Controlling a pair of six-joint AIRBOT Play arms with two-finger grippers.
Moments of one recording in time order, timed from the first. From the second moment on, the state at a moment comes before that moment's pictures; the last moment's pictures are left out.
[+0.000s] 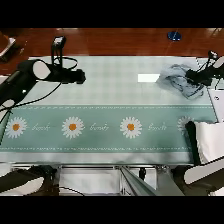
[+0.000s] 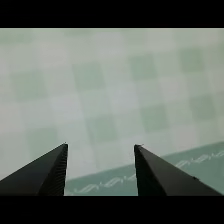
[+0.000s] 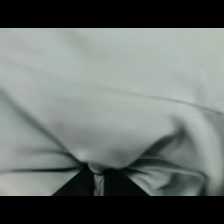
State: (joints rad) left arm -0.26 -1.31 1.19 1.33 -0.87 -1.56; right arm -0.31 -1.79 1.60 -1.36 1.03 1.56
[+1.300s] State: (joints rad) left arm -0.23 -0.48 0.58 1.01 -0.95 -1.50; right arm 0.49 -1.05 1.41 -1.17 1.21 1.43
